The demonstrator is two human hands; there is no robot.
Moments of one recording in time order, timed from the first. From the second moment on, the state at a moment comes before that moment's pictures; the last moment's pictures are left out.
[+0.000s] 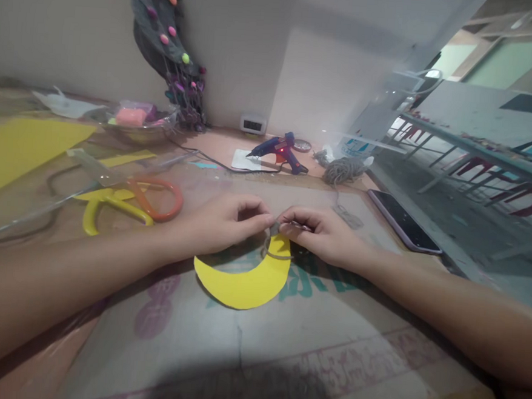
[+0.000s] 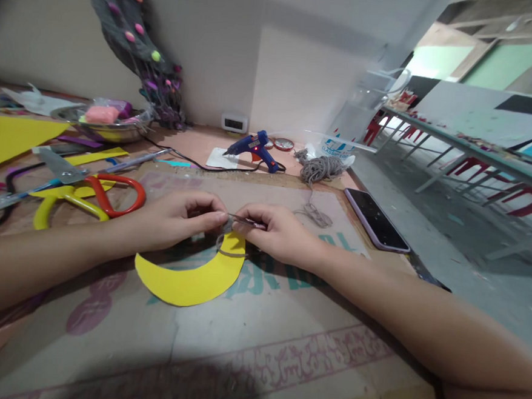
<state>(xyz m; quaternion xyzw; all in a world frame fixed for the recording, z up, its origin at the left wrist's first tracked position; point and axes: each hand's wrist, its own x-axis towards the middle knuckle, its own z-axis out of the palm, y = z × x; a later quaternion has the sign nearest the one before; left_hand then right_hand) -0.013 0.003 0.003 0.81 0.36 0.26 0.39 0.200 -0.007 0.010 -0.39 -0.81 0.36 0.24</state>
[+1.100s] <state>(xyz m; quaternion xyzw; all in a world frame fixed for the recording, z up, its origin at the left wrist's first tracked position) -0.017 0.007 0.008 0.80 0.33 0.23 0.45 0.198 -0.012 0.019 -0.39 -0.77 0.42 0.27</state>
